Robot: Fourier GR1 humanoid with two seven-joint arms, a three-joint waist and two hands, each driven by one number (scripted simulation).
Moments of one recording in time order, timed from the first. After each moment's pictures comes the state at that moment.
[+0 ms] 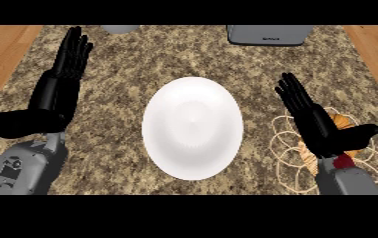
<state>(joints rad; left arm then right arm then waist) -0.31 0.37 -0.15 -1.62 0.20 0.23 -0.06 -0.13 -0.31 0.15 -1.47 -0.37 0.06 -0.10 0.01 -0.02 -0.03</state>
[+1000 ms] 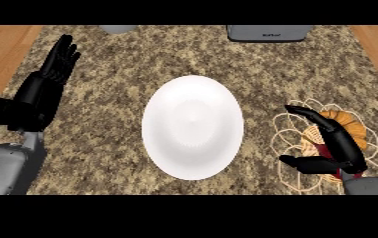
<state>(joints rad) -0.28 0.45 -0.09 -1.57 0.22 0.12 0.05 -0.08 -0.45 0.15 -1.28 -0.03 0.09 -0.61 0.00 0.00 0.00</state>
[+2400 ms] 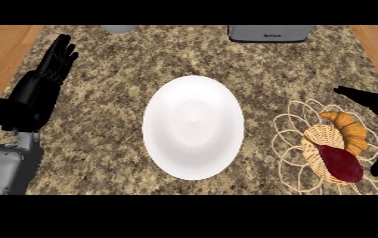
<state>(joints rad) -0.27 0.43 -0.04 -1.59 0.19 0.05 0.08 -0.19 -0.94 0.20 -1.51 0.33 0.46 0.12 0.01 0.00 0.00</state>
